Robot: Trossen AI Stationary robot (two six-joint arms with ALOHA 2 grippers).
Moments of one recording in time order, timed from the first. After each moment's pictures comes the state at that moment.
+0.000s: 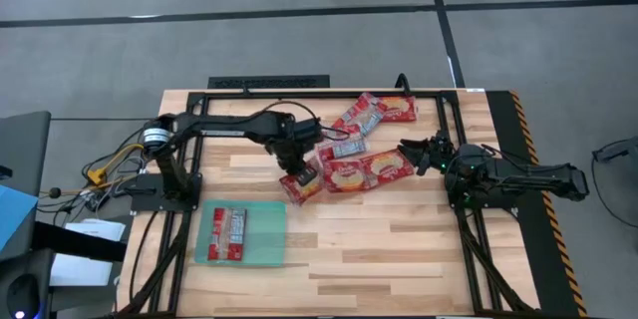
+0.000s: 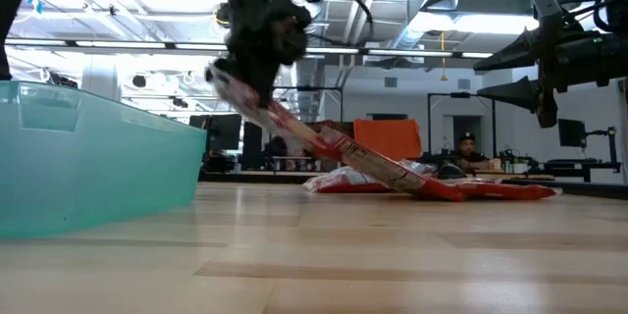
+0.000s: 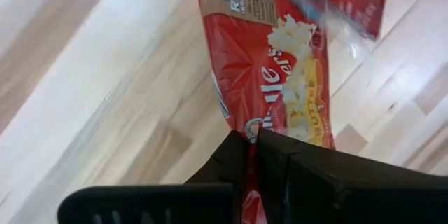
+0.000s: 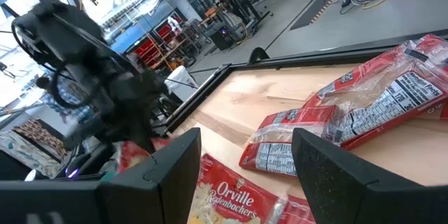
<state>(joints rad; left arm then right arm) 0.17 1.77 1.46 -0.95 0.14 -0.59 -0.13 0.13 0.01 0.05 0.36 0.70</state>
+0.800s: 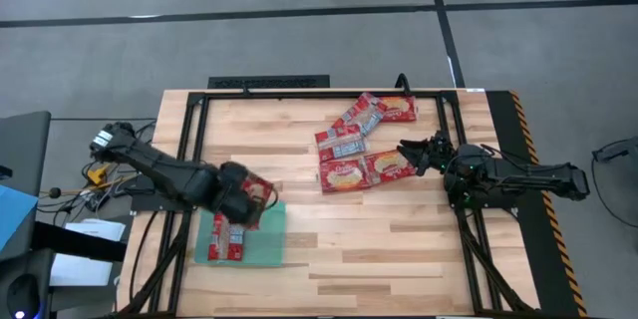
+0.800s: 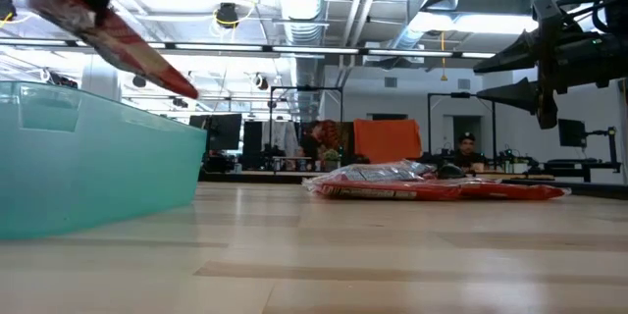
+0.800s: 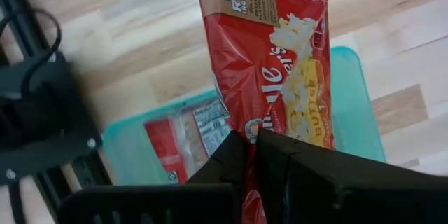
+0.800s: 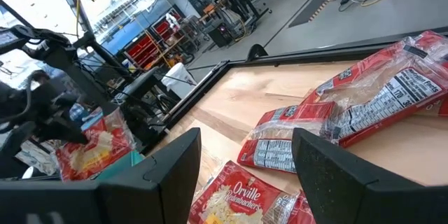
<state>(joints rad) -0.46 1.42 1.34 -1.38 -0.29 -1.67 -0.13 0.14 0.01 0.05 0.36 0.70</state>
